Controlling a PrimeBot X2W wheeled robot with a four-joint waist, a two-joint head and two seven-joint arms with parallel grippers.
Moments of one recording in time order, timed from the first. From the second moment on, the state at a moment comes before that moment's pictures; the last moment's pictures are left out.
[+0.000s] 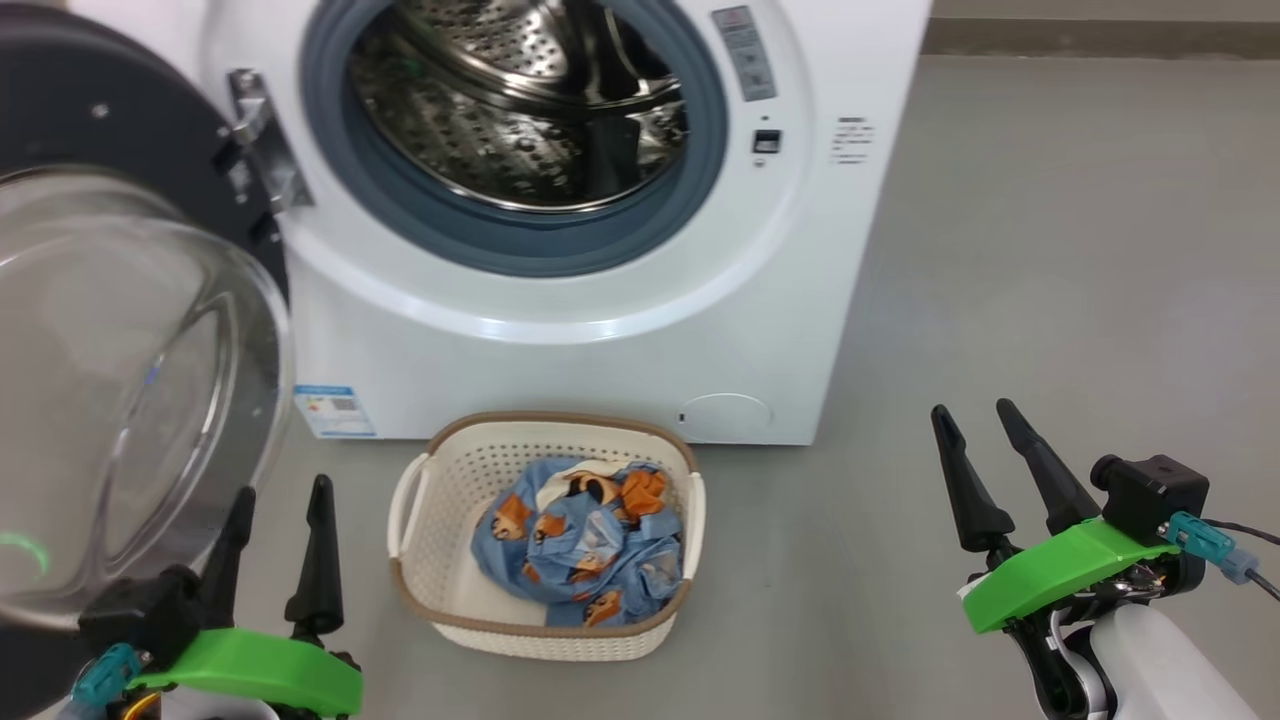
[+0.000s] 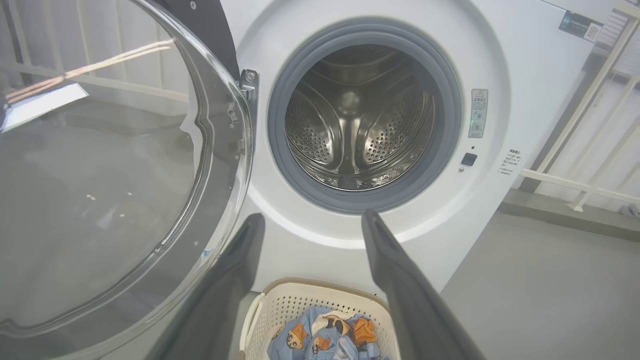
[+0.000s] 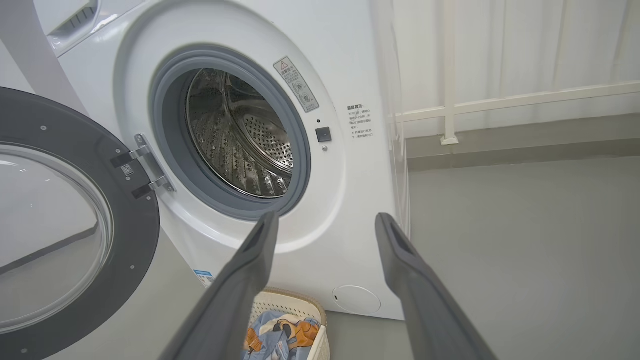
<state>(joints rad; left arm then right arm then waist) -0.15 0.27 -0.23 0.22 -0.60 0.06 -0.18 -0.26 -0.19 0.23 0.41 0.53 0.13 -0.25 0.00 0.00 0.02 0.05</state>
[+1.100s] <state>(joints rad) -0.10 0.26 -0.24 0.20 -0.59 0.06 -0.23 -0.26 -0.21 0.25 0.40 0.50 0.13 -0.25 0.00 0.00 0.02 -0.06</state>
